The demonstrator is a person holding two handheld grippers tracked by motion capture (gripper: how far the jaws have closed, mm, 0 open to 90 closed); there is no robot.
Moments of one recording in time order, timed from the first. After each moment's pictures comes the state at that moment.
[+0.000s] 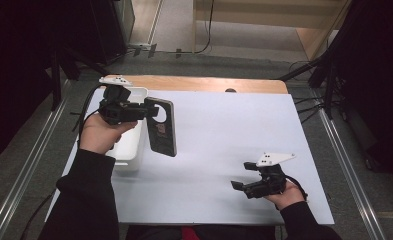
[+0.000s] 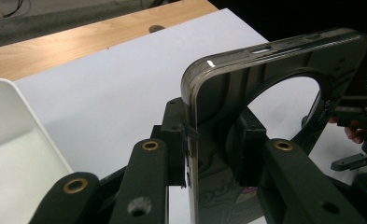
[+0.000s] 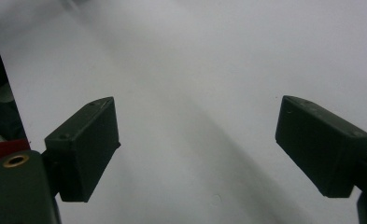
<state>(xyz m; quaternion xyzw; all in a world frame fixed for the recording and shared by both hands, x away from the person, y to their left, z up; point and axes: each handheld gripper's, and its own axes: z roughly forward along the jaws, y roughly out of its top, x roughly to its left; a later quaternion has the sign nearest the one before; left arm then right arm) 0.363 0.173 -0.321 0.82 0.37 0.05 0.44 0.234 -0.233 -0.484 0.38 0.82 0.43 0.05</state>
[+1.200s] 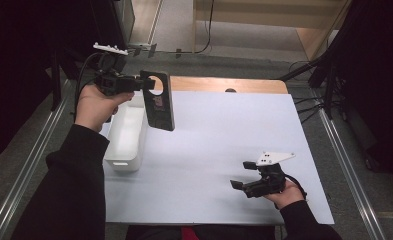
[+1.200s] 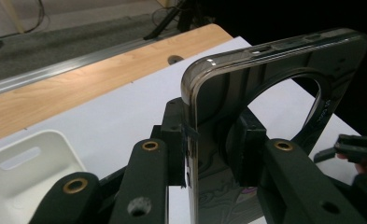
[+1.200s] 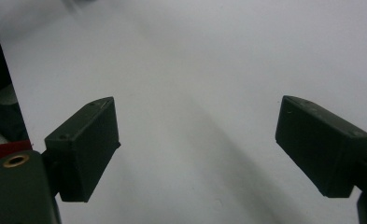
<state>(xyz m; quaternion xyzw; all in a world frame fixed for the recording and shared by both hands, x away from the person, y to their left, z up) 0.412 0.178 -0.278 0.81 0.38 0.06 0.45 0.236 -0.232 -0.483 0.38 0.82 0.43 0.05</state>
